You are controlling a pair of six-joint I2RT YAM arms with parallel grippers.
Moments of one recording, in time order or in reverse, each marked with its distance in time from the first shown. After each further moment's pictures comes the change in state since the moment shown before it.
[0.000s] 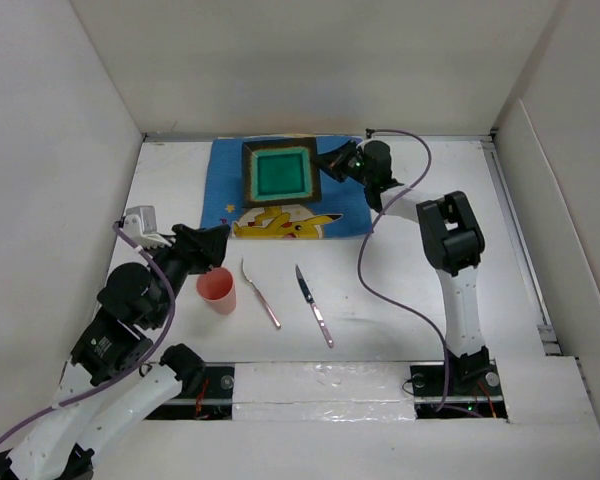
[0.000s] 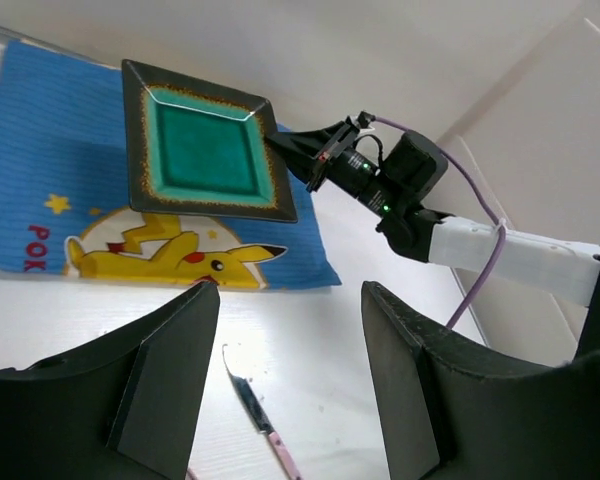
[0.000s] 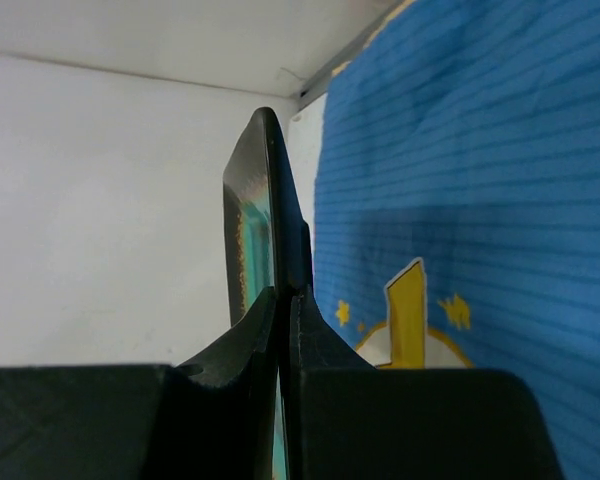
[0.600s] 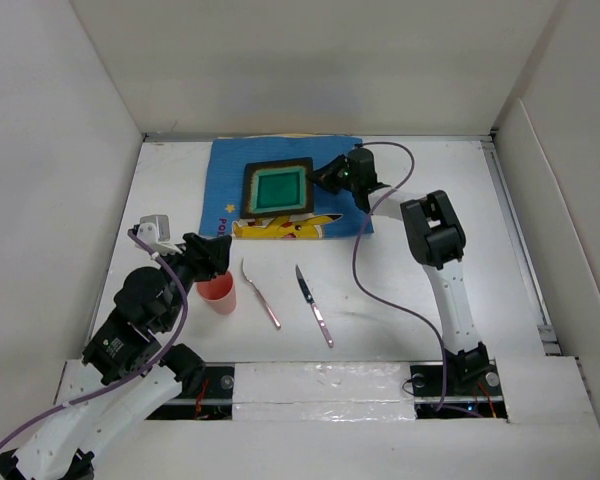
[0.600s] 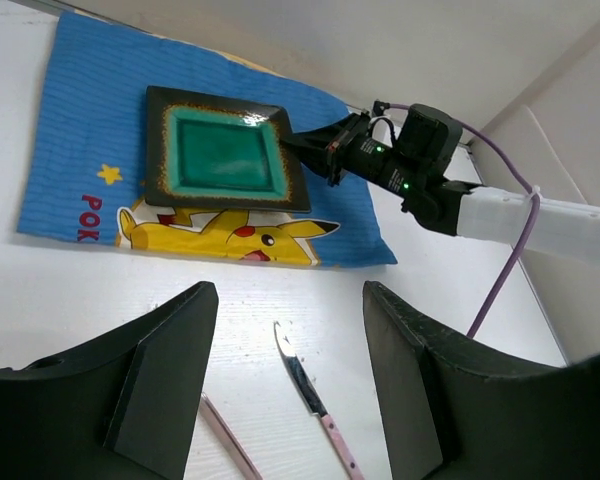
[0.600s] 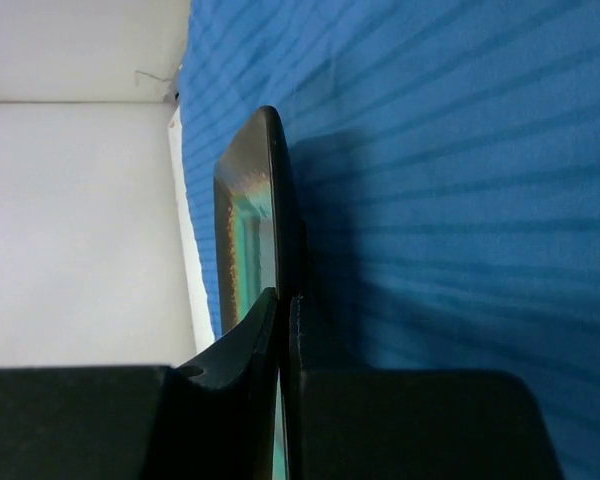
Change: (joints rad) left arm 0.000 -0.081 -0.141 -0.012 -0.070 0.049; right arm 0.042 0.193 0.162 -0.211 0.105 -0.052
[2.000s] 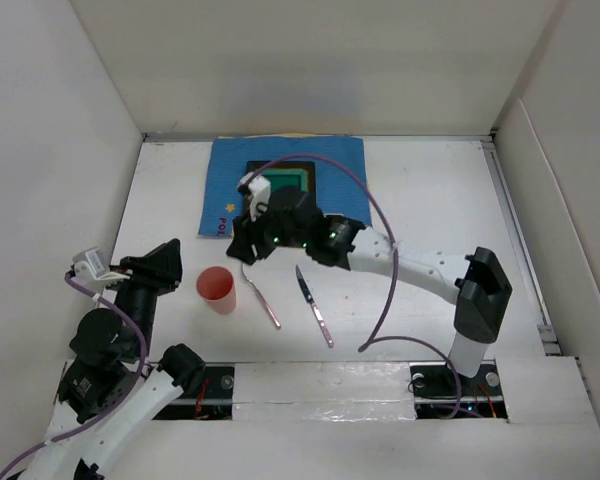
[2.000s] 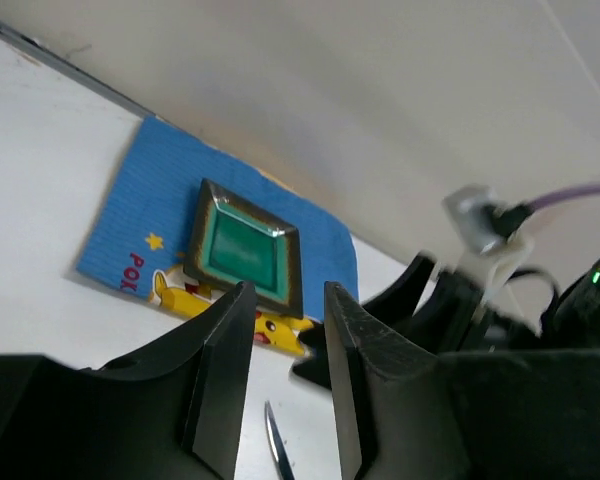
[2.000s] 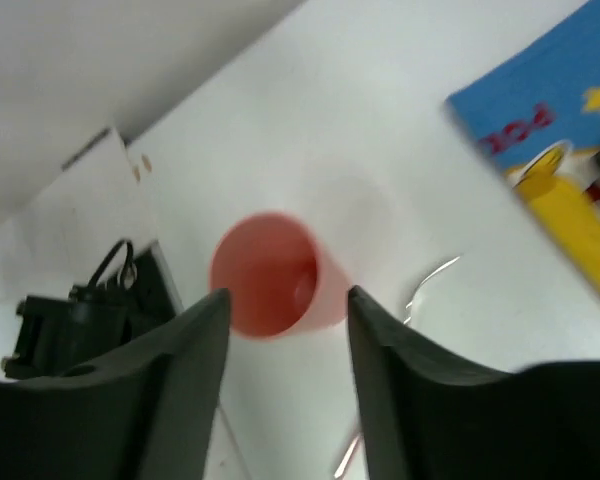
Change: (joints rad) left arm 0.000 -0.235 0.000 -0.020 -0.234 -0.052; right arm 0.611 -0.658 -0.149 -0.524 0.154 -0.848
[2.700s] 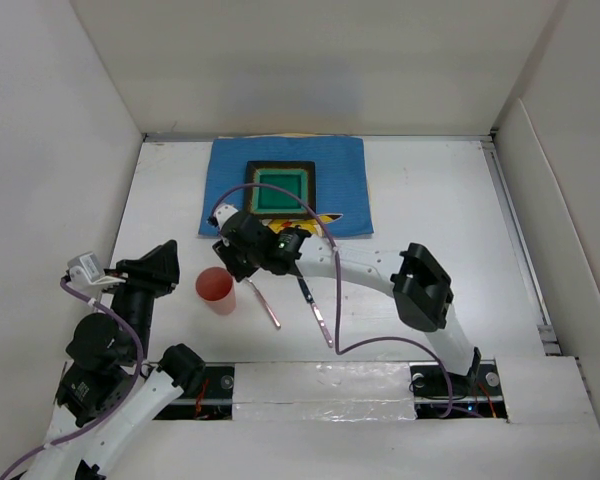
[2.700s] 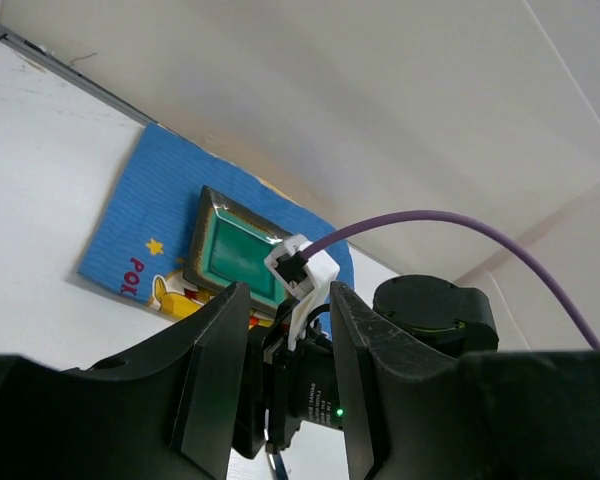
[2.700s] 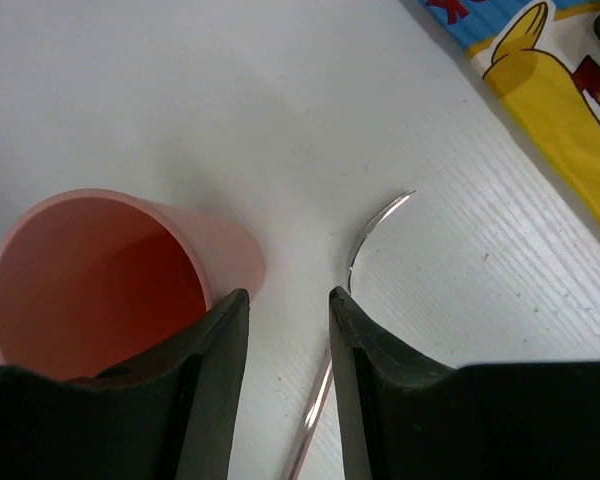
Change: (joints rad) left arm 0.000 -0.042 -0.006 0.000 -0.024 -0.009; right arm 0.137 0.338 0.287 -0.336 0.284 -0.076
